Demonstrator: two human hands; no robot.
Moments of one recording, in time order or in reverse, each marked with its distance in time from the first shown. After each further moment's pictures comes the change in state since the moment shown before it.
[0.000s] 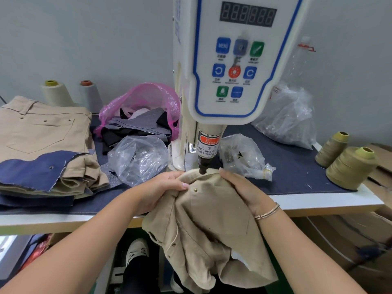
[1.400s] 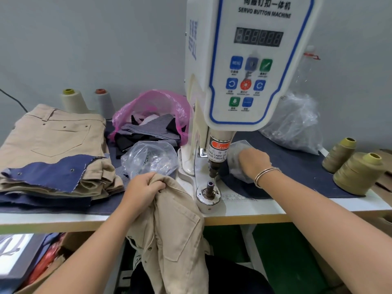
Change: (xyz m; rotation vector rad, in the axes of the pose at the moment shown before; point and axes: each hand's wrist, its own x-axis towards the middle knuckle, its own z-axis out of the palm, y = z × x) left_hand -0.018 -0.026 -0.046 0.579 0.754 0.297; right_hand 0.074 -0.068 -0.019 -1.626 0.706 0.678
